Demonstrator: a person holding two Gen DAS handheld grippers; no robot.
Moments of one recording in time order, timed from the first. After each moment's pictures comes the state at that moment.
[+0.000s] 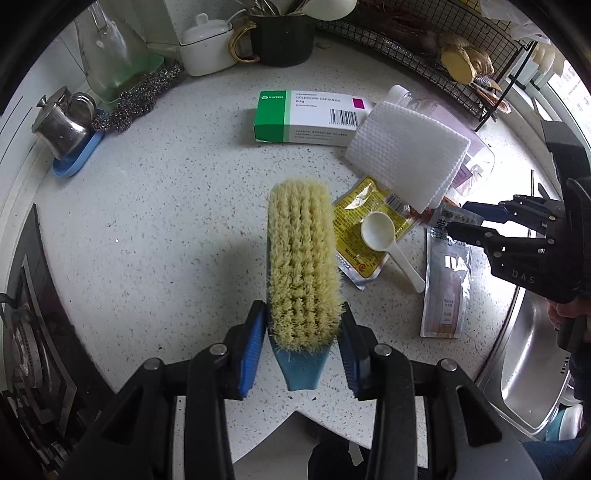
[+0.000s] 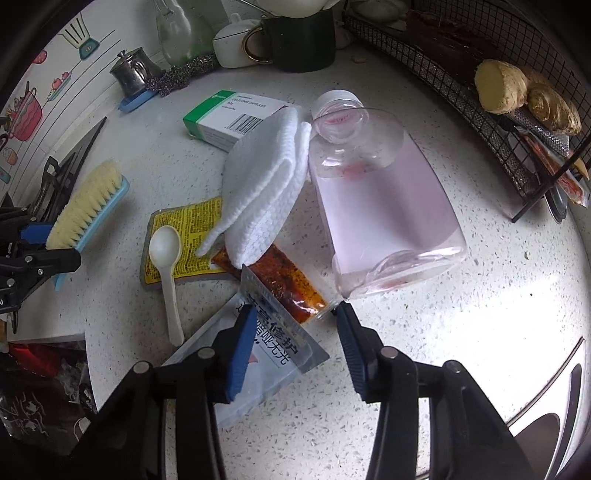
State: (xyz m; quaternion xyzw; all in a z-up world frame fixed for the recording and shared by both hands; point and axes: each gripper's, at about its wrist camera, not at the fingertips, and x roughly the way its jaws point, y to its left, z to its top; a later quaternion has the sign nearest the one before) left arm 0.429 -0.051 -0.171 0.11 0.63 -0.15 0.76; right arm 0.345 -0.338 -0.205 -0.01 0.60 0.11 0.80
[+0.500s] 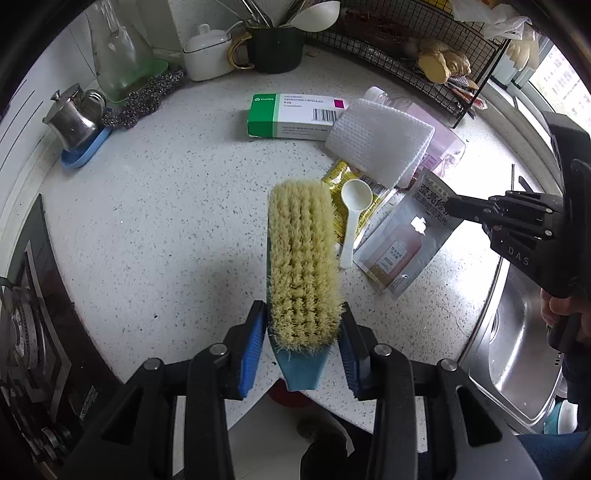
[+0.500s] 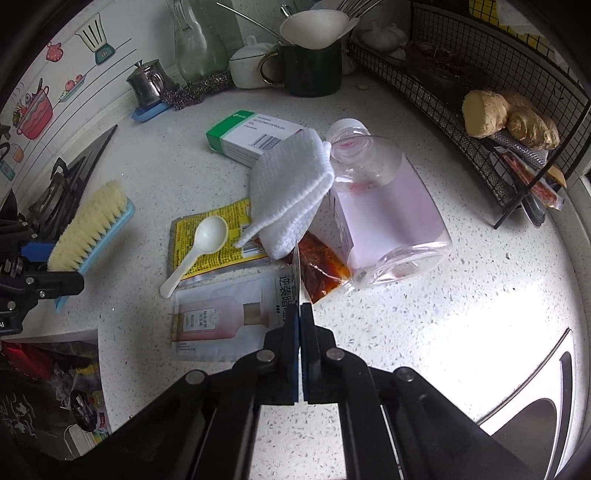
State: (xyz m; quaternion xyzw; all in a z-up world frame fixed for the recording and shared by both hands) left arm 0.388 -0.045 -0.148 0.09 0.61 -0.15 0.77; right arm 0.312 -0.330 -0.178 -0.01 0.55 0.11 0.83
